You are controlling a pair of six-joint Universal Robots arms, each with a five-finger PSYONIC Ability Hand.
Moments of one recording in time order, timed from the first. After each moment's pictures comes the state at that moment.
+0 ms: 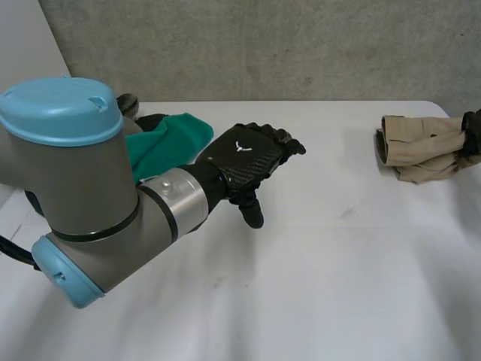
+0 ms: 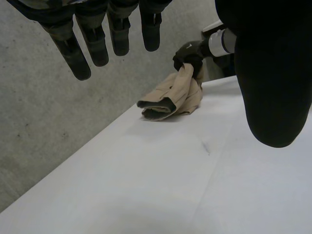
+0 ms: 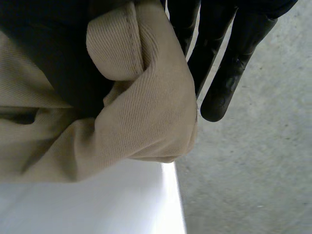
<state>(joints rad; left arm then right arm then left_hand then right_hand) 4.05 -1.97 -1.28 3.05 -1.25 3.38 1.41 -0.21 0.17 0.08 1.36 2.79 0.22 0.22 0.22 0.22 0.04 0.95 1.17 1.14 1.19 0.89</state>
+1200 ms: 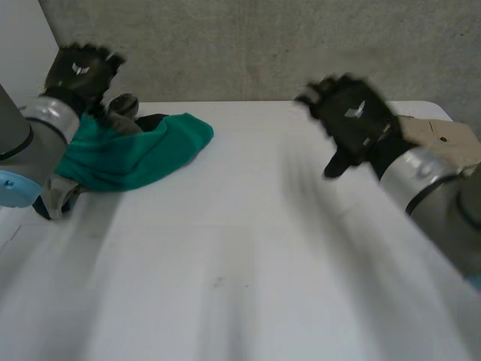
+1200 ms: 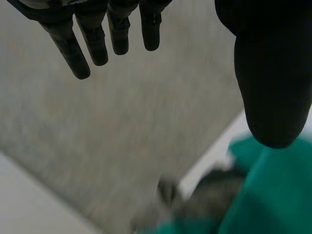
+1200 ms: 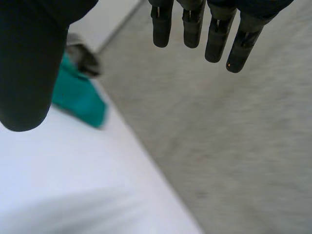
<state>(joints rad) 4.56 -2.10 -1.16 3.34 -1.37 3.63 1.94 -1.37 1.61 -0.26 1.20 2.68 0.21 0.21 0.21 0.21 0.04 0.20 0.22 0.21 0.23 0.06</state>
